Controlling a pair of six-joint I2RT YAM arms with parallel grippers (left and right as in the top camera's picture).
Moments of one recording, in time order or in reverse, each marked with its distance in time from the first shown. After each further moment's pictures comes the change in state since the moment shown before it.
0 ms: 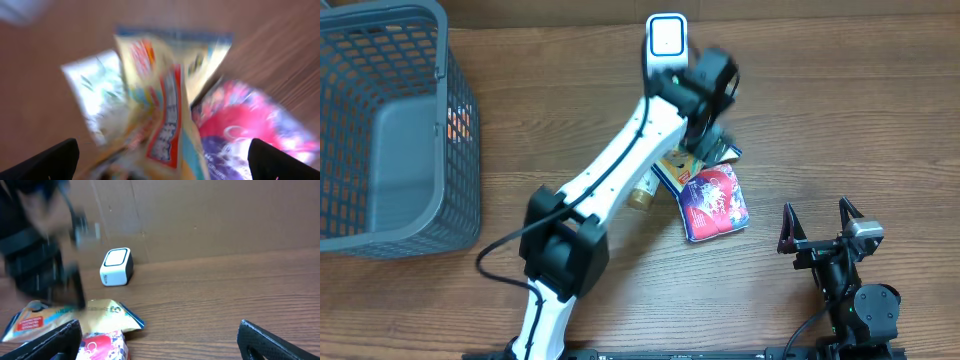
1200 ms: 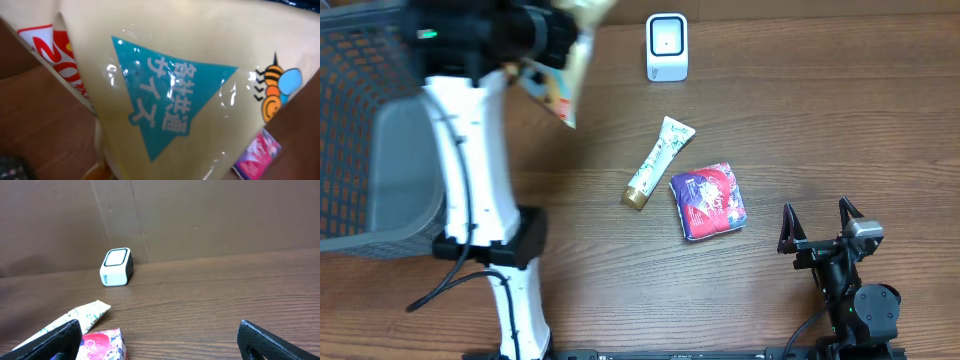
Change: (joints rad) left arm 0.456 0.047 0.886 -0.520 0.291 0.141; right arm 0.000 0.000 0.000 0.000 0.000 0.000
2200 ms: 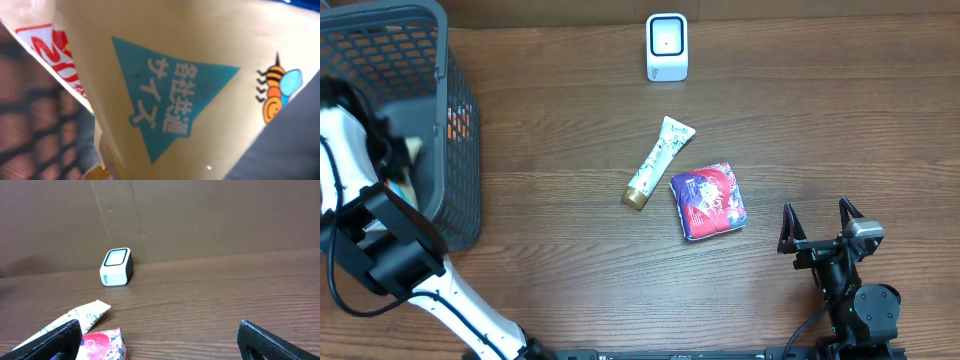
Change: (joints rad) left arm 0.793 0.017 -0.932 0.408 -0.420 0.030; right arm 0.000 0.000 0.000 0.000 0.000 0.000
